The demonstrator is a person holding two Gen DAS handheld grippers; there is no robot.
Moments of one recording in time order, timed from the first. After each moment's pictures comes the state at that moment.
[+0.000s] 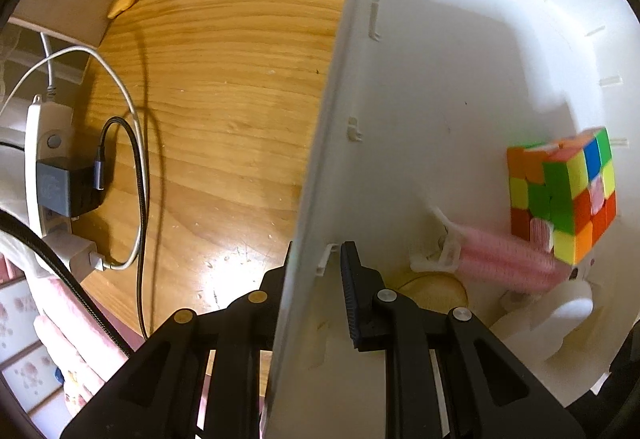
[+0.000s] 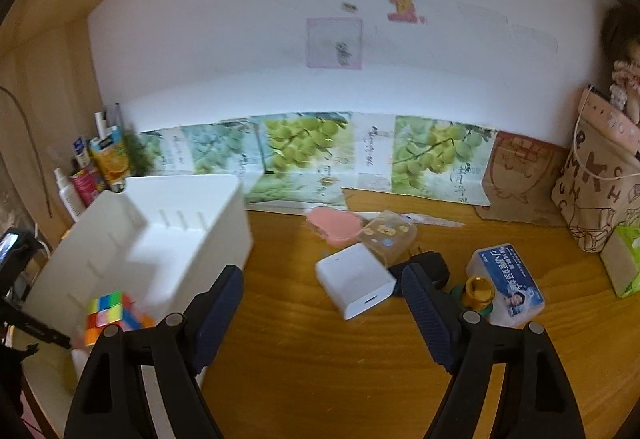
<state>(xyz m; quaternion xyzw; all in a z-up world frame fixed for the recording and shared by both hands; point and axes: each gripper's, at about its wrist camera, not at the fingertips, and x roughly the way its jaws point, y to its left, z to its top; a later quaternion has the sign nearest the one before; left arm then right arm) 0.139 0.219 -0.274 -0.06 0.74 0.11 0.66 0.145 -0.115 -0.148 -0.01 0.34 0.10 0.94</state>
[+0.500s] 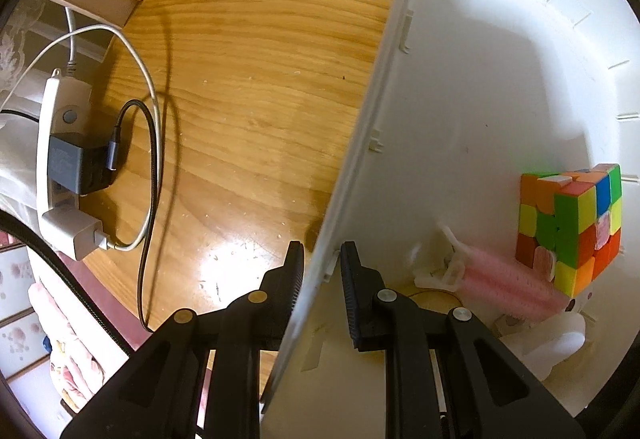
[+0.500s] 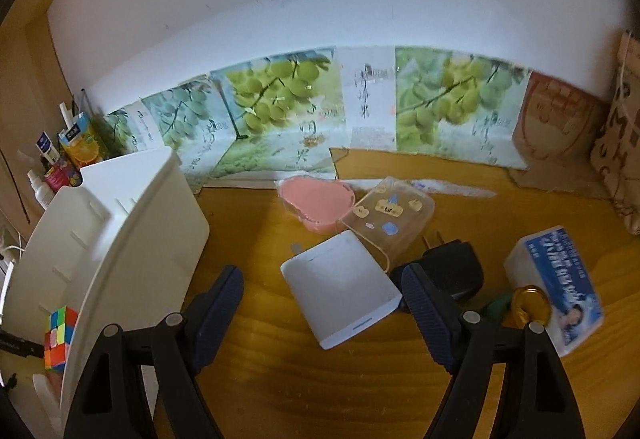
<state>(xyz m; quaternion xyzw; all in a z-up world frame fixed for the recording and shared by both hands) 0.139 0.240 -0.272 -0.08 0.73 0.15 0.66 0.216 -0.128 -0.201 0.03 0.41 0.11 0.91</state>
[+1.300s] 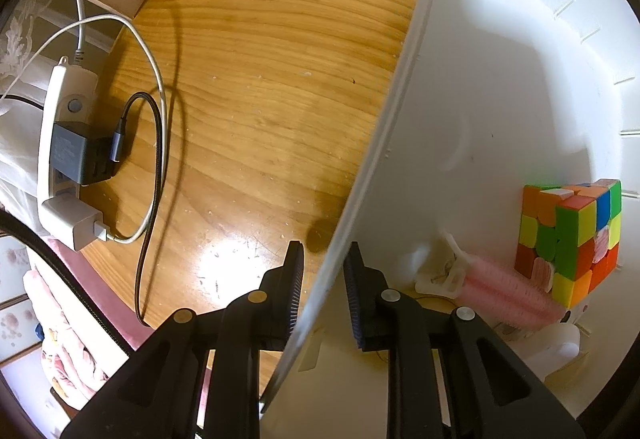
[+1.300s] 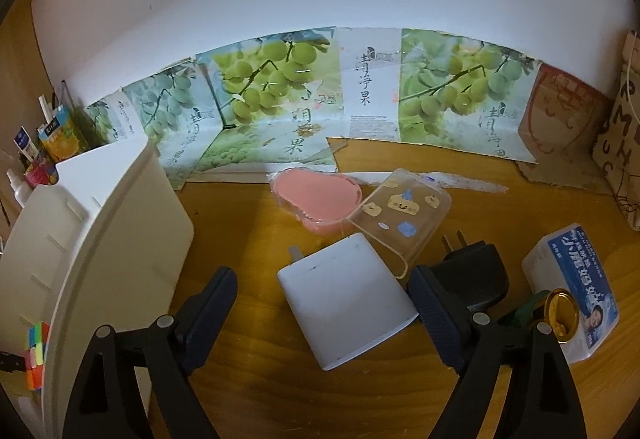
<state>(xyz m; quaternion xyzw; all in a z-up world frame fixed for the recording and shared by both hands) 0.134 0.247 -0.272 -0.09 0.73 0.17 0.66 0.229 -0.112 -0.219 0.01 0.42 0.08 0.90</state>
